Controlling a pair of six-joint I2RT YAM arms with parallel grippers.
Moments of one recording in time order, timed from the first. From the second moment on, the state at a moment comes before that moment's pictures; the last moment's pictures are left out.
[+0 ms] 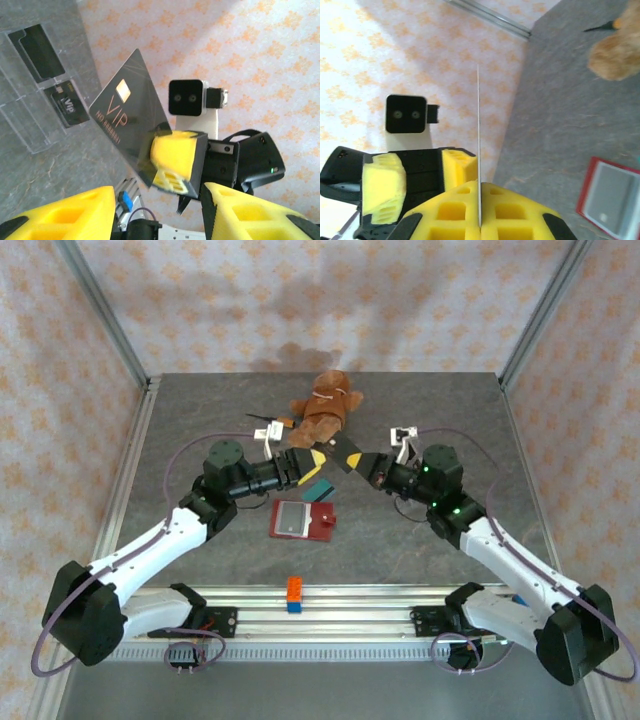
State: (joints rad) left arm -0.51 1.15 0.74 0.35 0.62 -1.20; right arm 0.53 1.03 0.68 0.23 -0.53 1.10
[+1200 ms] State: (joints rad) left arm -0.52 1.05 0.71 0.38 0.47 -1.18; right arm 0.78 1.11 0.59 0.68 -0.30 1.28
